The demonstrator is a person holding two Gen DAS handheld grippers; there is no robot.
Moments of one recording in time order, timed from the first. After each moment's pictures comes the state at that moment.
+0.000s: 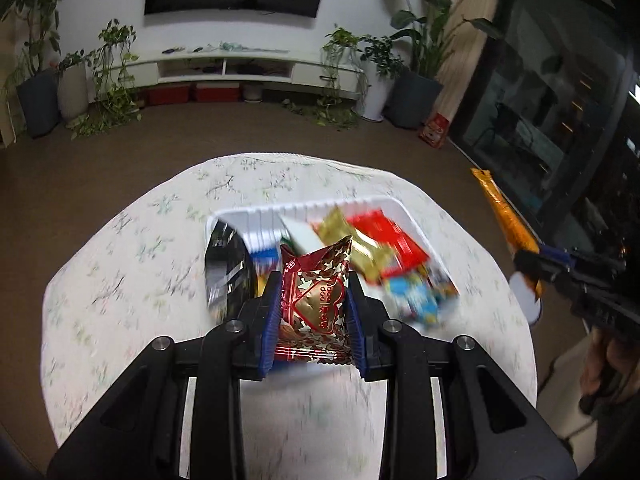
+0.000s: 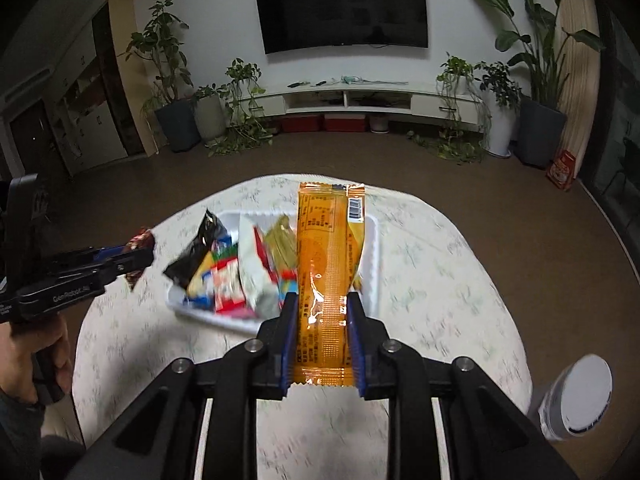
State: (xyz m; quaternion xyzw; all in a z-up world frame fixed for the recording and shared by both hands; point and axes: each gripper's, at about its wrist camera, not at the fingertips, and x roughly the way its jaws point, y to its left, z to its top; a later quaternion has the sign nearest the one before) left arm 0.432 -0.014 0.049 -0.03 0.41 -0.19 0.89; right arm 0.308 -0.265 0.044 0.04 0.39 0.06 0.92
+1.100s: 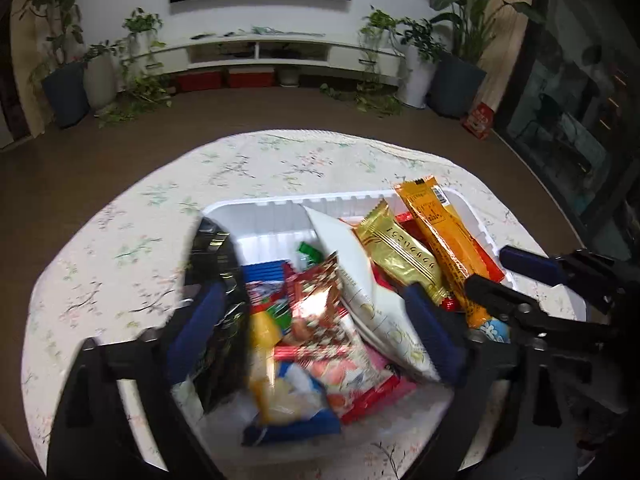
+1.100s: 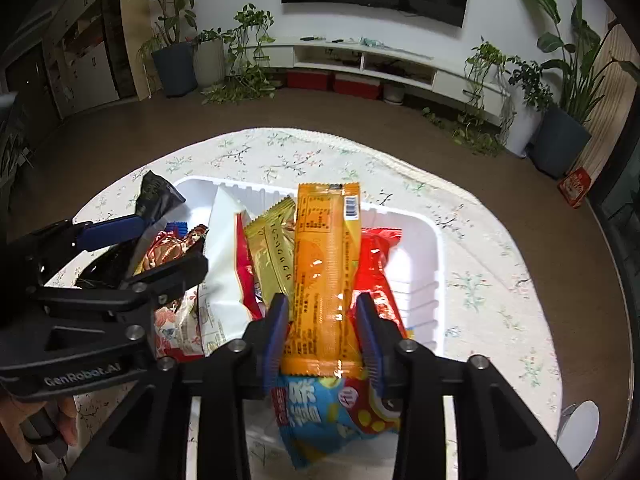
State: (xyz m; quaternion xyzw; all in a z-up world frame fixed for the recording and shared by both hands) left arm 0.479 -0.054 -0.008 -0.01 0.42 -0.12 0.90; right arm 0.416 -0.213 -0.037 -0.04 0.45 0.05 0.89
